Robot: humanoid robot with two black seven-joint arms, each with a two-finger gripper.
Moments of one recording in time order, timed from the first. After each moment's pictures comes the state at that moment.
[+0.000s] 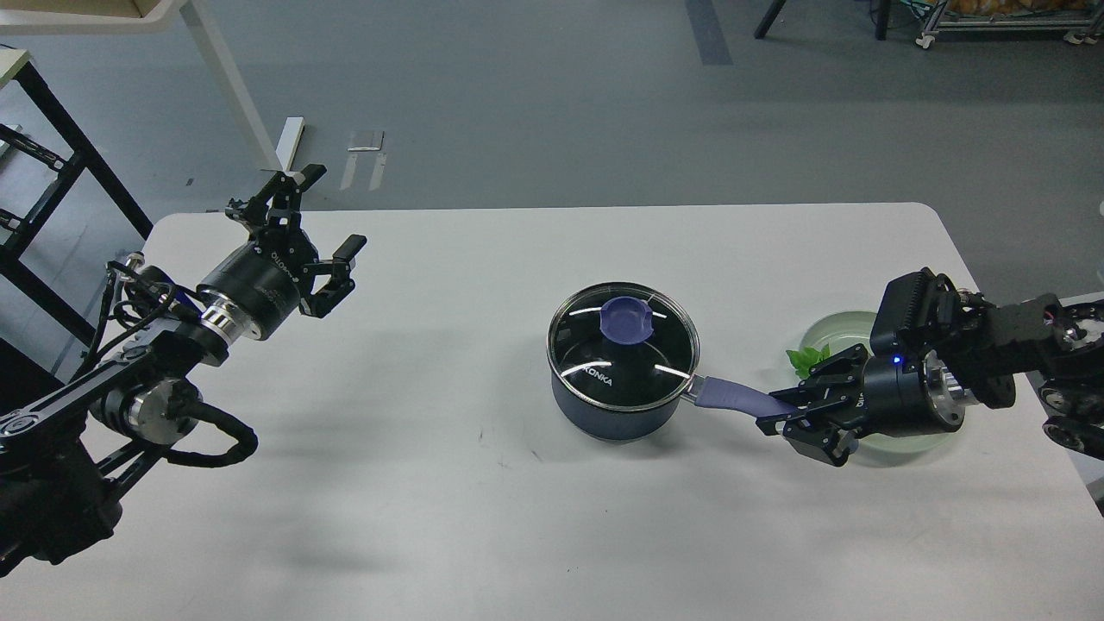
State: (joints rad) left arm -0.51 0.55 -0.73 -1.15 0.37 -0.24 -0.35; right arm 1.14 -0.90 -0.21 1.44 -1.89 0.17 0.49
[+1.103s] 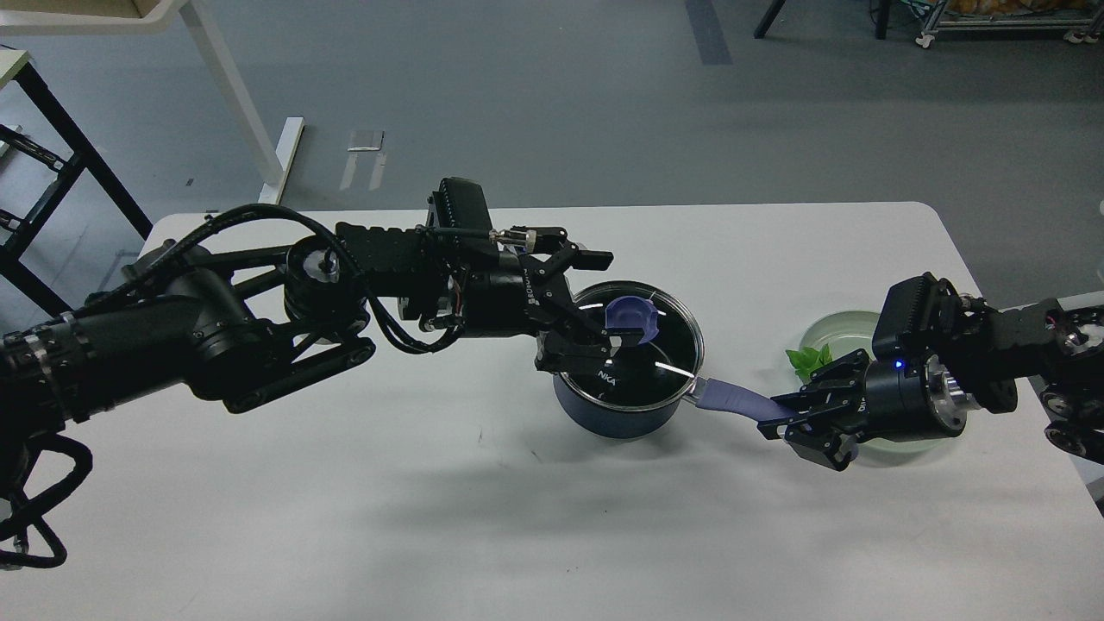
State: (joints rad) left arm -1.10 0.30 -0.14 -1.13 1.95 0.05 -0.49; right arm 1.13 -0.90 -0.21 1.44 -1.88 0.17 0.49
